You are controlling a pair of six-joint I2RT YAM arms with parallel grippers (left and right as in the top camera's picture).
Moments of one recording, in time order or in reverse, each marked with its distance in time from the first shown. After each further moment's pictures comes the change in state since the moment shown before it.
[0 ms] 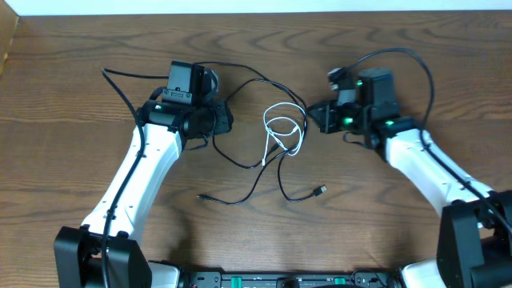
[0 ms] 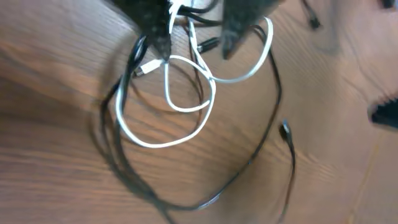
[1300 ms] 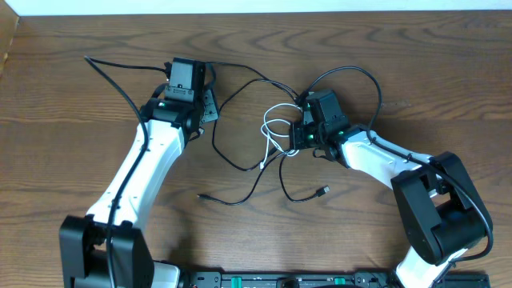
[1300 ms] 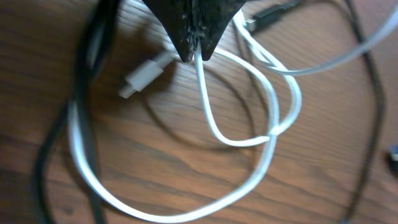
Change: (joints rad) left arm 0.000 0.044 0.000 0.108 -0.412 -0.010; right arm 0.183 0.212 -0.001 0.078 0.256 0.108
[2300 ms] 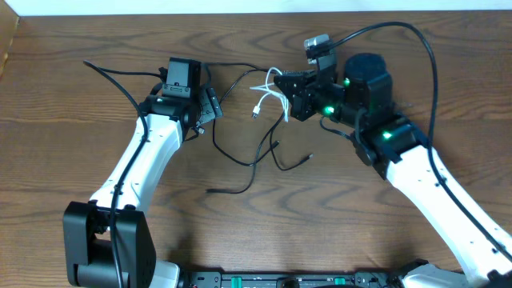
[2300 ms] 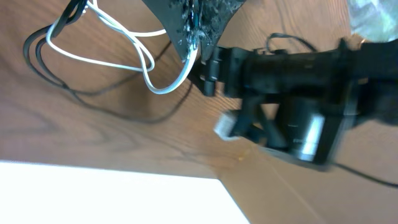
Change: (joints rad) left arm 0.039 0.051 0.000 -0.003 0.043 -0.074; right arm 0.003 -0.444 0.165 0.011 -0.208 -0.002
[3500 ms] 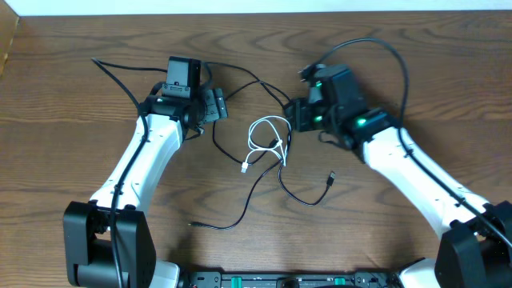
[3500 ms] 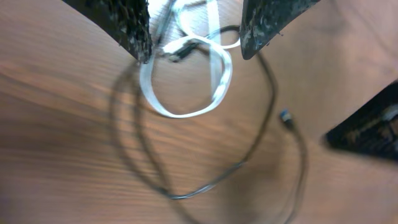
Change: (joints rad) left arm 0.001 0.000 0.000 0.034 0.134 0.114; right arm -0.009 0.198 0.008 -0.319 0.251 0.040
